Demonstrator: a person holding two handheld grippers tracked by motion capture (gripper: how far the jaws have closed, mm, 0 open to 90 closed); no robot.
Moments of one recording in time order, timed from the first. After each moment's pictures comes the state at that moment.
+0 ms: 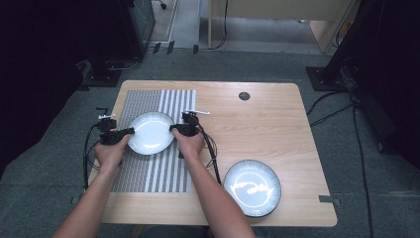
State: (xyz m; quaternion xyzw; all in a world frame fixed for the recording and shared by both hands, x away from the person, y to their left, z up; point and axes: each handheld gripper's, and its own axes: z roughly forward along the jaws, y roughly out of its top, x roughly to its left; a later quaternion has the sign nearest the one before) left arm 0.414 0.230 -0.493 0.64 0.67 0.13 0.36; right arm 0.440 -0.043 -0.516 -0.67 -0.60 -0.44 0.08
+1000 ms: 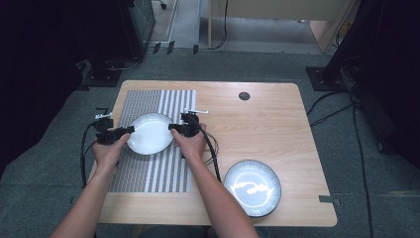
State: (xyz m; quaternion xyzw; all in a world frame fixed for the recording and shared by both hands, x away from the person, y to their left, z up) left arm 0.406 0.232 -0.480 0.64 0.66 0.15 0.36; right arm 0.435 -0.045 -0.507 -0.65 -0.63 -0.43 0.00
